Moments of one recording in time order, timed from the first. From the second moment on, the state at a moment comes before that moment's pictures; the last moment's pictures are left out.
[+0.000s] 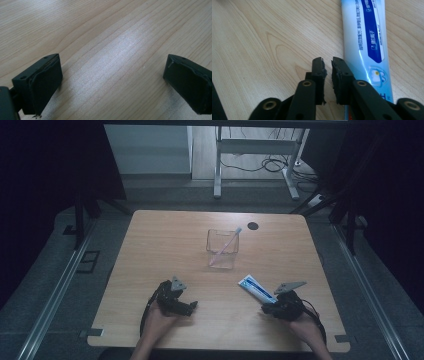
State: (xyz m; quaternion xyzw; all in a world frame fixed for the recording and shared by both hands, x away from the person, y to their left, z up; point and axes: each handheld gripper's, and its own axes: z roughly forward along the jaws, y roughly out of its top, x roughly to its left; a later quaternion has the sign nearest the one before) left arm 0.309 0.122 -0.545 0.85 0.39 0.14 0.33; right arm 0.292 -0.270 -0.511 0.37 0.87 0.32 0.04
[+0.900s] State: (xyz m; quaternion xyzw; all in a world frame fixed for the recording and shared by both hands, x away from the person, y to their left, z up) left arm 0.309 0.122 -0.545 0.85 0.39 0.14 0.33; right arm 0.317 -0.276 -0.483 0.37 0.90 0.23 0.06
